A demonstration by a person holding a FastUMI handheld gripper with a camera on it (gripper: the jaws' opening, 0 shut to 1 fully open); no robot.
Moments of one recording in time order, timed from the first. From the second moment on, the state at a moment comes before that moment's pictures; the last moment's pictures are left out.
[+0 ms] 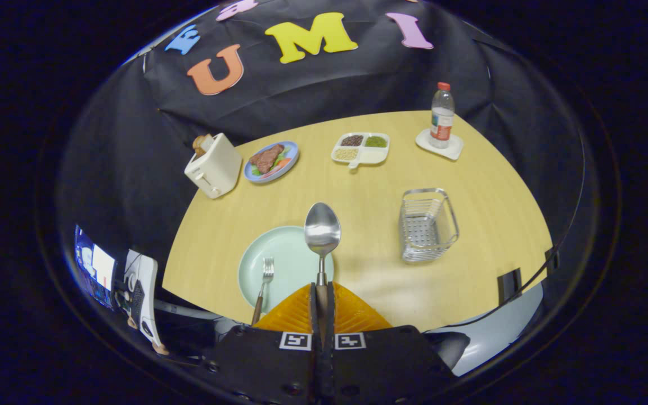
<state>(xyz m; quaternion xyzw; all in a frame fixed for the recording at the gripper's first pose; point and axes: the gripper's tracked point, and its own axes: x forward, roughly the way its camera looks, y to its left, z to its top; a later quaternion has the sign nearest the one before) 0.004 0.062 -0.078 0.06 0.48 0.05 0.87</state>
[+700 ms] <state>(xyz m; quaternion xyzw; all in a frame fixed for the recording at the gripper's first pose) 0.036 -0.025 -0.073 0.03 0.56 -0.03 0.83</state>
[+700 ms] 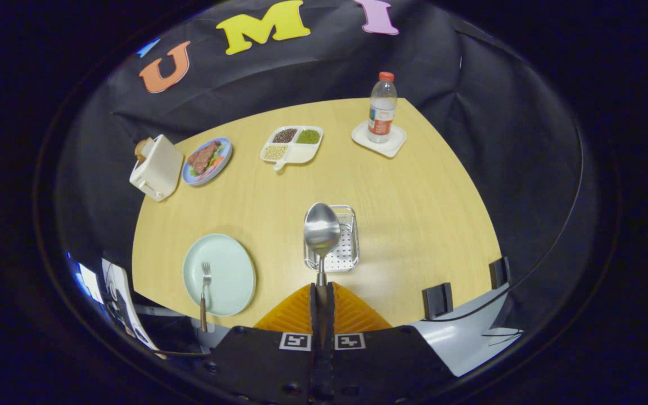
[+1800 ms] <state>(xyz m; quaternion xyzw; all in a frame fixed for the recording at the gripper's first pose) 0.064 -0.029 -0.100 0.07 0.63 -0.06 0.77</state>
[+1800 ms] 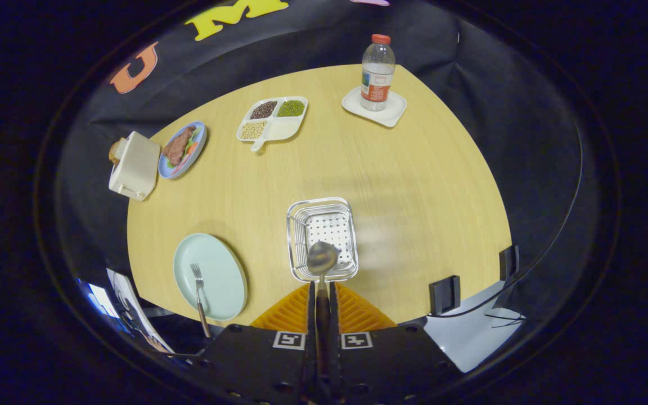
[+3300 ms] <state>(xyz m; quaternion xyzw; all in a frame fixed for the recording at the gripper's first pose) -0.008 0.130 -0.053 0.01 0.43 0.01 0.90</state>
